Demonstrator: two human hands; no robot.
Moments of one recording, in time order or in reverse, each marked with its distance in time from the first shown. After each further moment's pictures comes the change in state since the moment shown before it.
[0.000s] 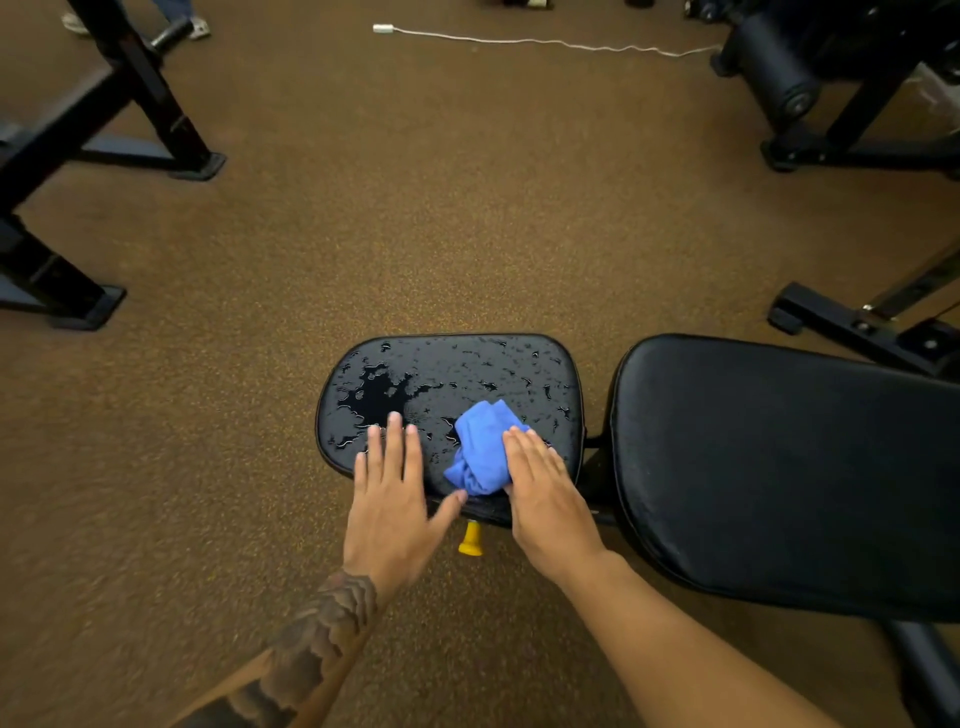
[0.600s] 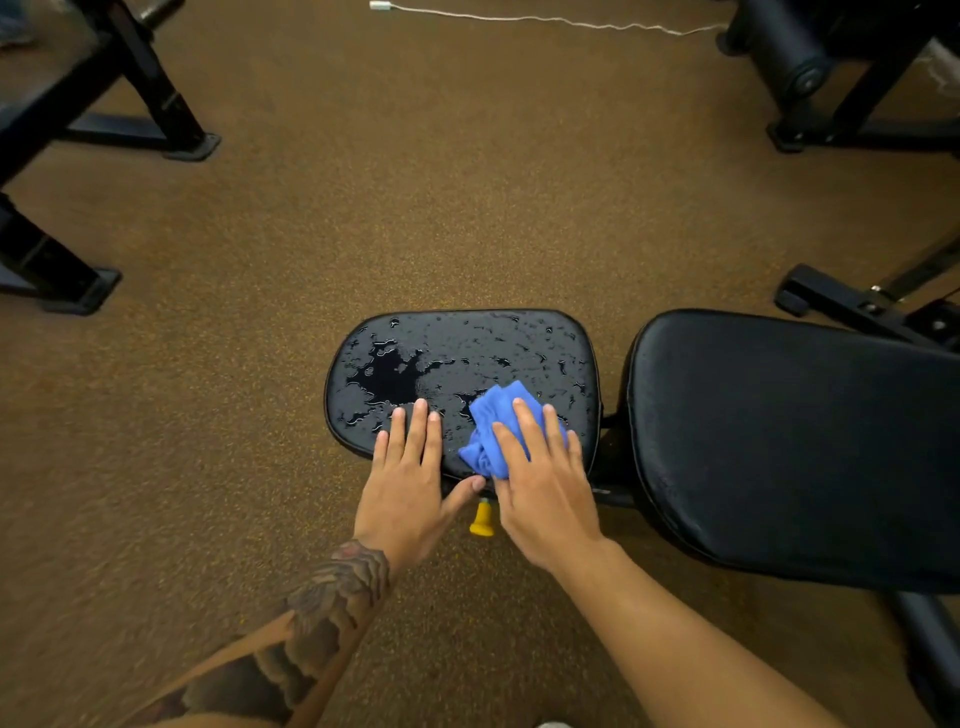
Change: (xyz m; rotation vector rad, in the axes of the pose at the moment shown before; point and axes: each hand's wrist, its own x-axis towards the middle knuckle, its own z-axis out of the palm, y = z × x) left_hand 0.004 -0.017 0.016 0.157 -0.091 0.149; right_hand -0.007 -0.029 0.006 -0.154 0.032 0.078
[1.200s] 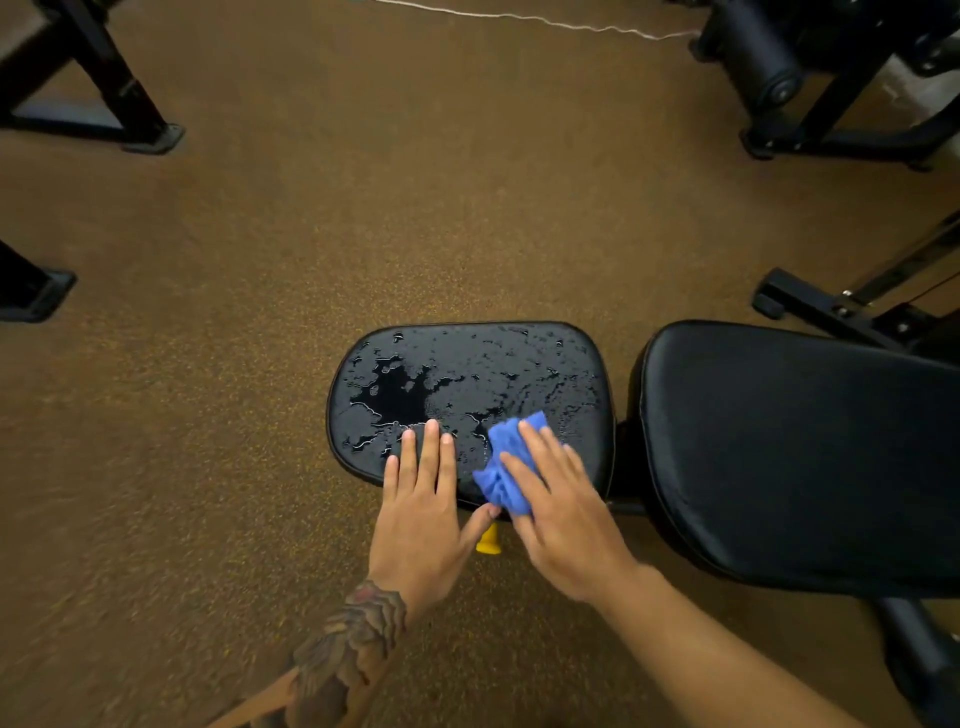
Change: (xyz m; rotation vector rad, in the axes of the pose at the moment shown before) left_hand 0.000 -0.004 0.005 -0.031 0.039 0.033; right_hand 0.002 0.006 -0.002 0.064 -0.041 -0.150
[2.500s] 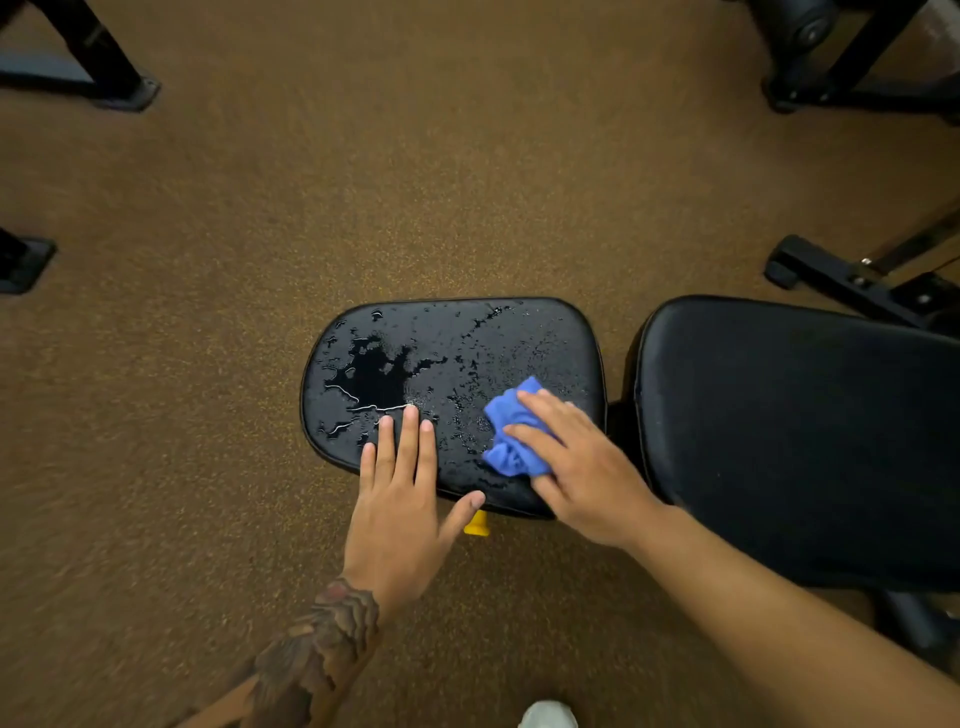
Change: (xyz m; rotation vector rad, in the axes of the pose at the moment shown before) left_hand 0.000 0.004 -0.004 -0.002 -0.049 -0.029; right_hand 0.023 0.053 -0.020 0.078 -0.064 -0.177
